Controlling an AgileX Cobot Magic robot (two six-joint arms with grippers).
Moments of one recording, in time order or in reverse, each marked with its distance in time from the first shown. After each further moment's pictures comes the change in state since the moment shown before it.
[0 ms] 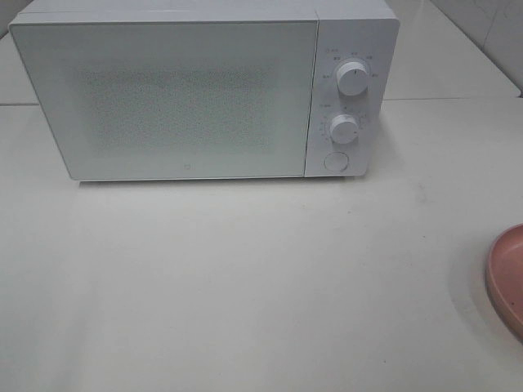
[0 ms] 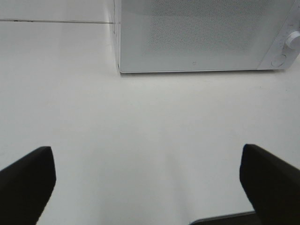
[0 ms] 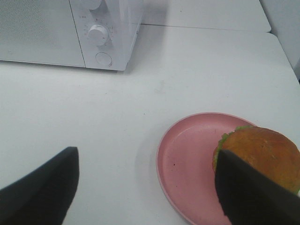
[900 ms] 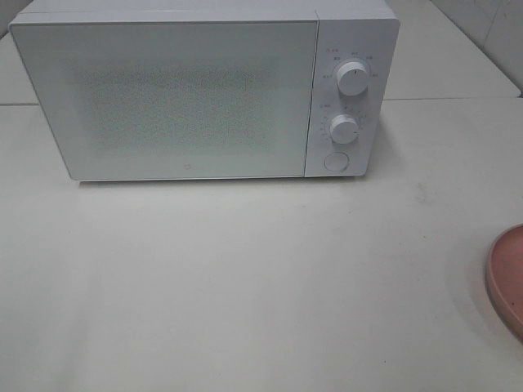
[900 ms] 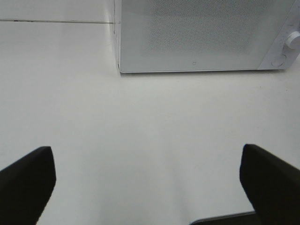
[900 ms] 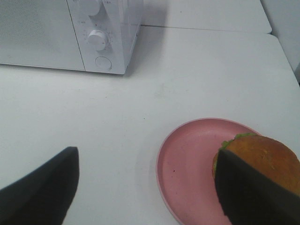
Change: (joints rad) left arm 0.000 0.000 0.000 0.000 0.000 0.000; right arm 0.000 0.119 -0.040 0.001 -0.046 0.000
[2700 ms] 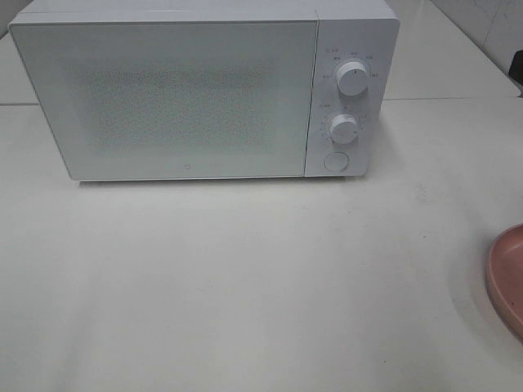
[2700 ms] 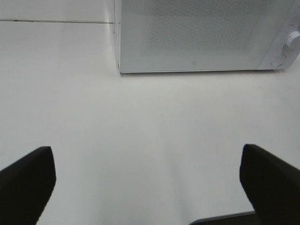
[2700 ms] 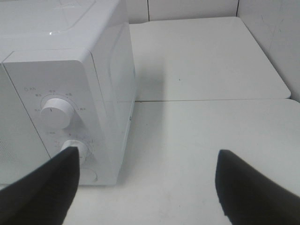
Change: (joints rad) left arm 0.000 0.000 0.000 0.000 0.000 0.000; right arm 0.000 0.797 0.093 0.003 -1.097 0.079
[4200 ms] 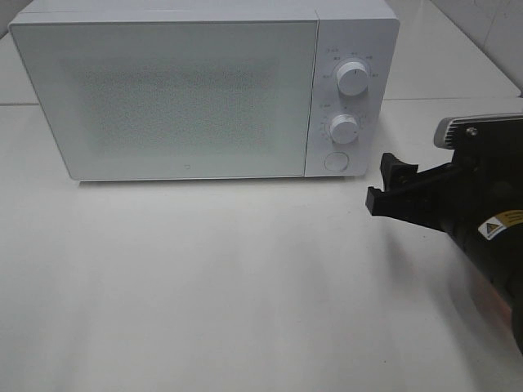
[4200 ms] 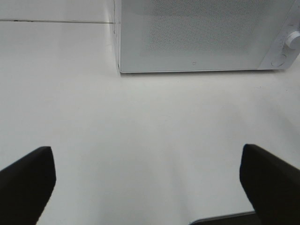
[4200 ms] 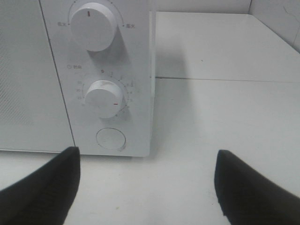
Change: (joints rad) left arm 0.000 0.000 0.000 0.000 0.000 0.000; right arm 0.618 0.734 0.176 0.695 -1.041 -0.279
